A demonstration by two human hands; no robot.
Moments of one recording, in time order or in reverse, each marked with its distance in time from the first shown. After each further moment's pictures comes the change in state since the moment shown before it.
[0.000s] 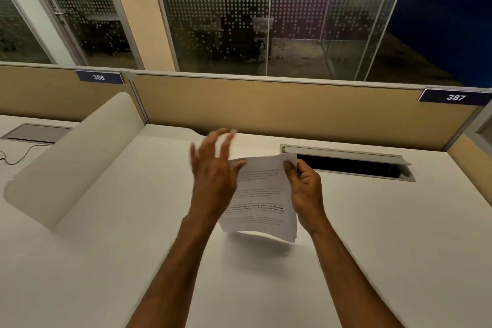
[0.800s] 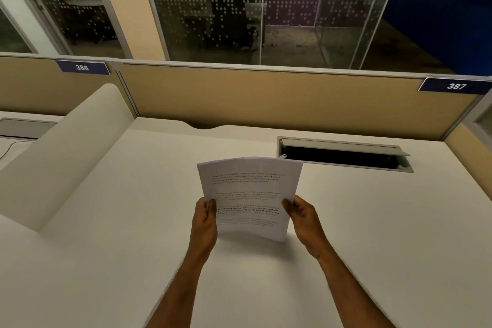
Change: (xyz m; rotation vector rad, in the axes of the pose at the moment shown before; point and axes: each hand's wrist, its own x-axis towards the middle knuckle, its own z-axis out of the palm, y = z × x) left_hand -0.103 -0.063 0.070 -0.853 -0.275 -0.807; right_hand -0.021 0.091 -0.017 -0.033 -0.146 0.289
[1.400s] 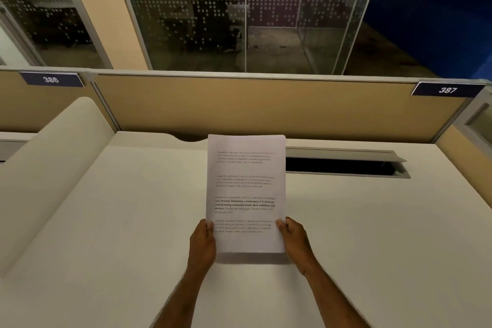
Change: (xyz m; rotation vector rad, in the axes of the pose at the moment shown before) left_hand 0.067 -0.047 0.004 0.337 -0.015 -0.093; right_hand 0.054 0.052 0.022 -0.235 0.118 0.211
